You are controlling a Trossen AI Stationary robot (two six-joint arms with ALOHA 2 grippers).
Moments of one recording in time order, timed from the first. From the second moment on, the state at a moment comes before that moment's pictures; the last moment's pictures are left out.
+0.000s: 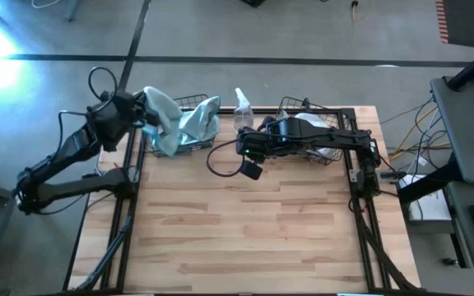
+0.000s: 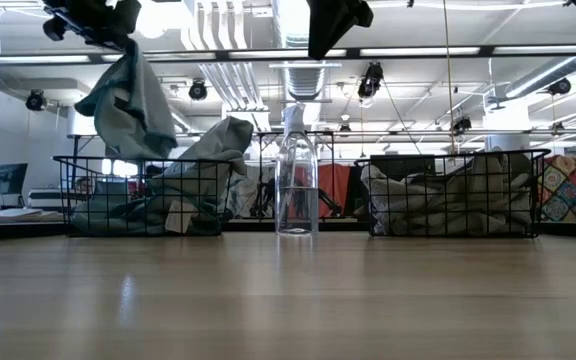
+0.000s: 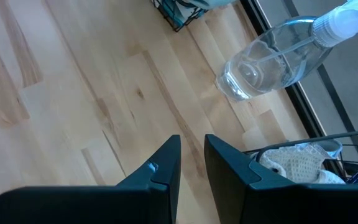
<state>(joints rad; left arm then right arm) 0.55 0.63 0.84 -0.37 -0.69 0.01 -0.01 1.96 2.20 -1.40 0.34 0.34</state>
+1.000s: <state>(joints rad) 0.81 0.80 0.84 -0.25 -0.22 -0.04 -0.01 1.96 2.19 -1.40 0.34 0.37</state>
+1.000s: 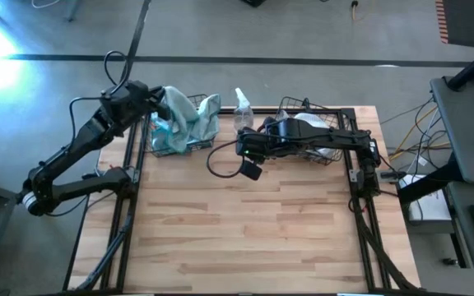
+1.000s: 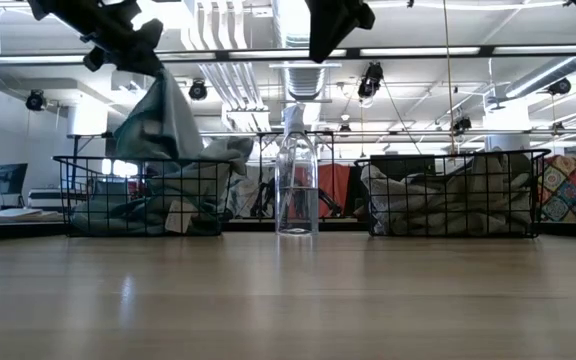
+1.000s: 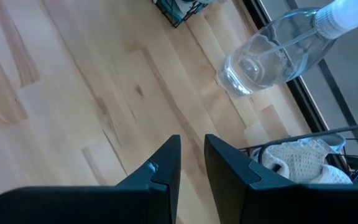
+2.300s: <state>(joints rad) 0.62 0.68 1.14 -0.44 0.29 -0.37 0.02 1.96 2.13 -1.44 0.33 0.31</state>
